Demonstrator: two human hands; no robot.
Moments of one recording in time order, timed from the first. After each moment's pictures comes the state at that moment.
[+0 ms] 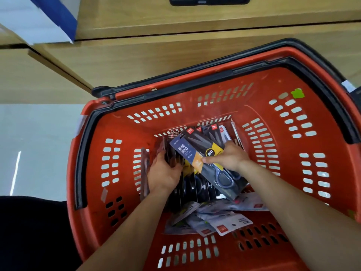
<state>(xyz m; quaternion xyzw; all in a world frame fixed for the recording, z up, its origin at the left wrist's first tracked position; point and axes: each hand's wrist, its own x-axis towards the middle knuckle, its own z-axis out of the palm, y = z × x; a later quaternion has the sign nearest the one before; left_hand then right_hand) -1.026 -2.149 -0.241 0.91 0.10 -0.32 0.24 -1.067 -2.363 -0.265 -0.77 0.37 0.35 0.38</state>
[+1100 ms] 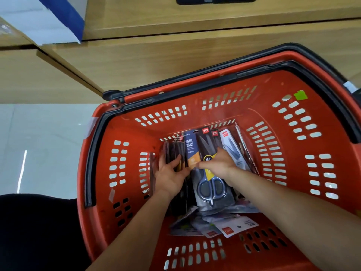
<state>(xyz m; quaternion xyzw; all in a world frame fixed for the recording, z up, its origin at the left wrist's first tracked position) -1.035 -2.127 -0.261 0.87 0.06 -0.36 0.34 -1.071 -2.306 -0.276 -0.69 0.42 0.29 0.52</state>
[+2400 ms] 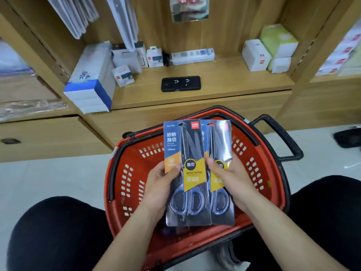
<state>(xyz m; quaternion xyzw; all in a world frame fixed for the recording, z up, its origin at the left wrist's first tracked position) -1.087 -2.145 -0.063 0.65 0.02 -0.30 0.70 -1.177 -2.318 -0.055 -0.63 0.27 -0.09 0.73</state>
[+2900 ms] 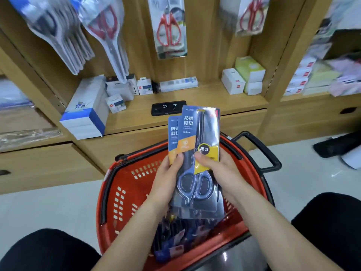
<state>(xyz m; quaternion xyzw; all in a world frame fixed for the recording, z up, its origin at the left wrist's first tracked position) -1.090 -2.187 -0.007 0.65 -0.08 -0.31 0.69 -1.170 -2.324 0.005 -0.58 0.24 -0.13 0.76</state>
